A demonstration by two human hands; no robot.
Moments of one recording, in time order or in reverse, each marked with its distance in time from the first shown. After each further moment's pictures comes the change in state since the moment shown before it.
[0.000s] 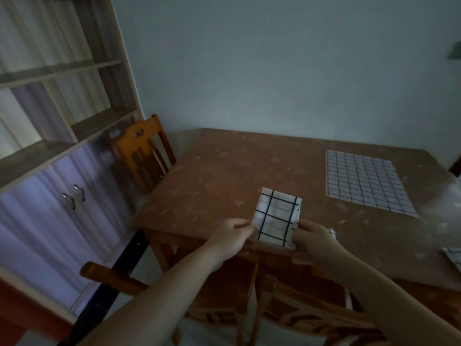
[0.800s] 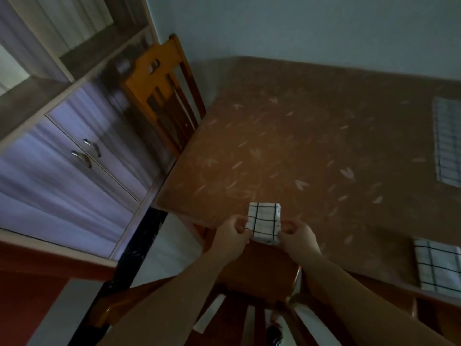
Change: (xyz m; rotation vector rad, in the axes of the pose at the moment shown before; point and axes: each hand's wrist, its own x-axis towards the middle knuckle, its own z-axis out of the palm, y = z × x) left_hand 0.177 -0.164 -0.136 0.187 0.185 -0.225; right_hand 0.245 0.065 0.188 -0.293 0.032 0.191
